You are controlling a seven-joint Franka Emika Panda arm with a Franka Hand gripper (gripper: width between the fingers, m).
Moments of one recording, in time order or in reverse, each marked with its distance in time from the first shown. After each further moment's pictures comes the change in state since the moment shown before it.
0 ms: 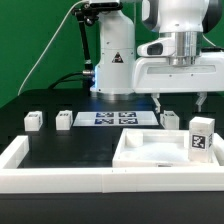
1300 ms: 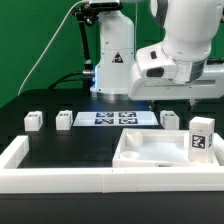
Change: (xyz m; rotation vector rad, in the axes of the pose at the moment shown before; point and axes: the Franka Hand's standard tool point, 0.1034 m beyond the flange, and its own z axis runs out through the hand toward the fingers) arm -0.017 0.012 0.000 0.004 -0.629 -0.025
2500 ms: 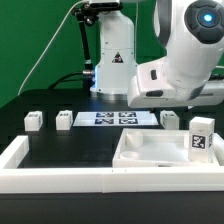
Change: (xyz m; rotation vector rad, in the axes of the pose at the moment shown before) arm -0.013 -0.006 0.023 0.015 -0.275 -0.003
